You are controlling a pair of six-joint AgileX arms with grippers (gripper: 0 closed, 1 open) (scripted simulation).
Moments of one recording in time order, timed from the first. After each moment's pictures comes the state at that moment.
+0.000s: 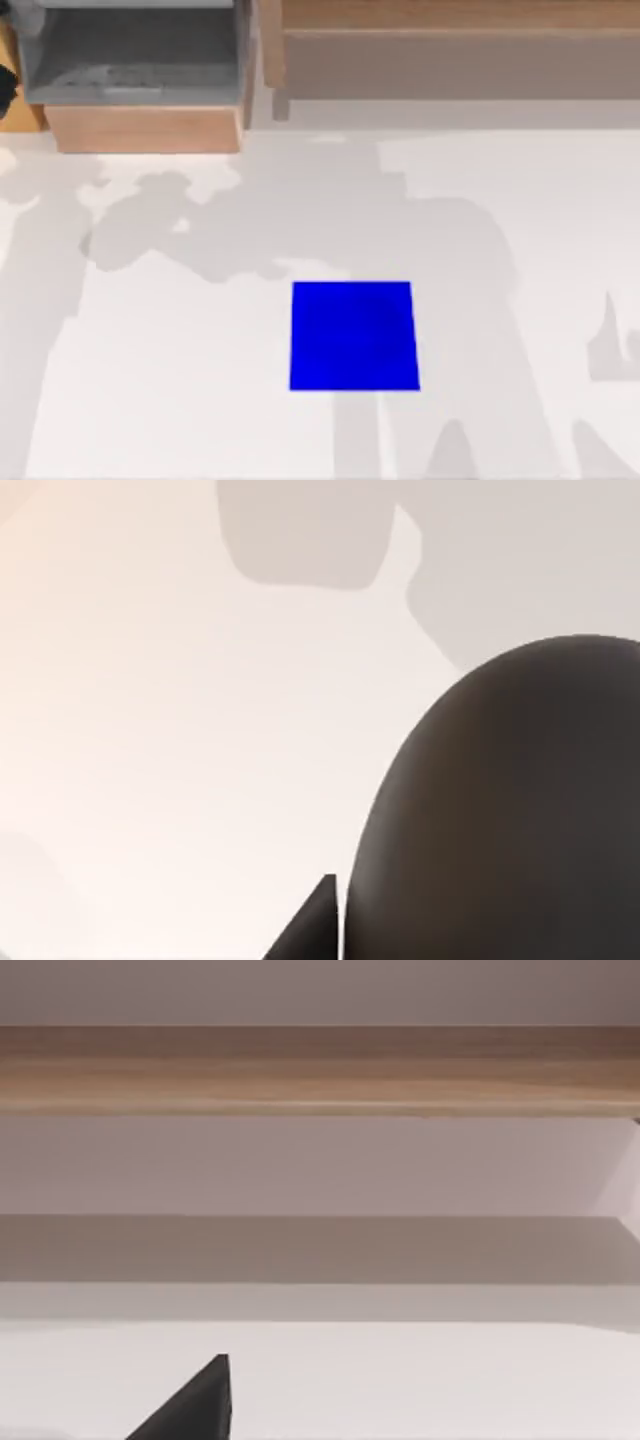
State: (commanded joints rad) left arm 0.05 2.22 2.19 -1.48 -0.08 0.75; right arm 0.00 0.00 0.00 0.00 0.00 0.00
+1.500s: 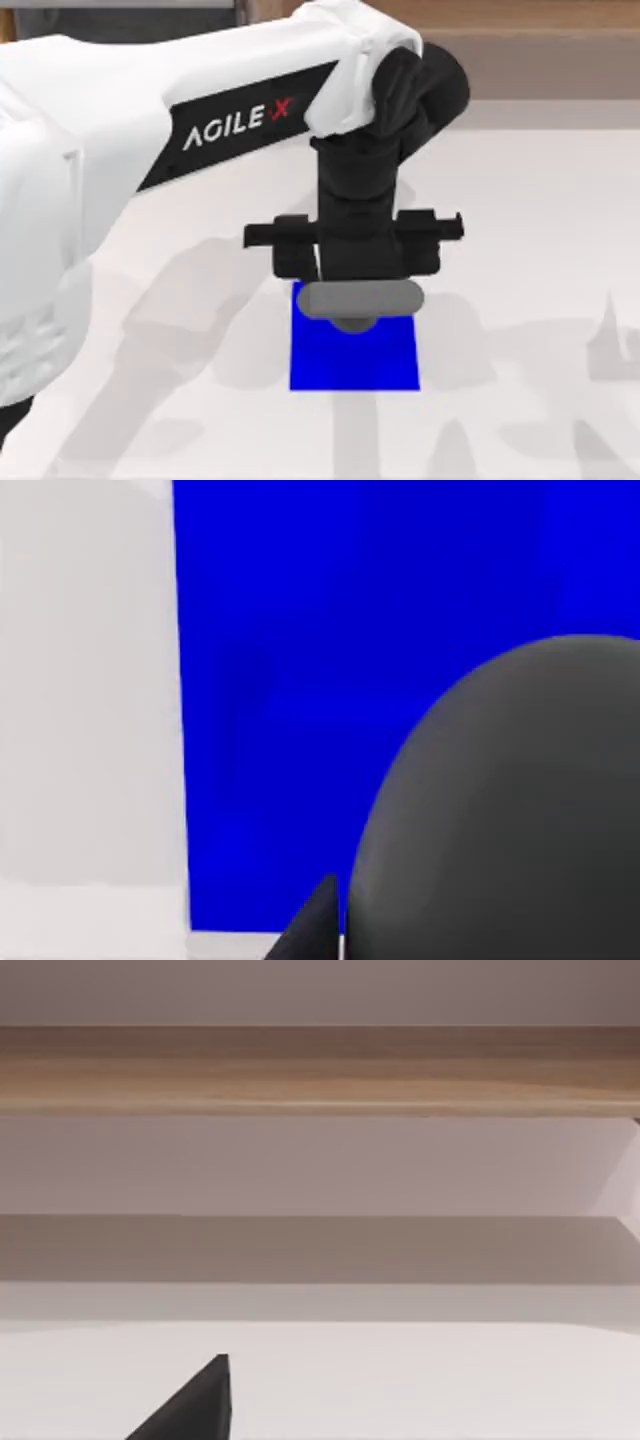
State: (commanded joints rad) left arm -0.78 2.20 1.84 -1.24 0.03 2.36; right arm 0.00 0.00 0.00 0.00 0.00 0.00
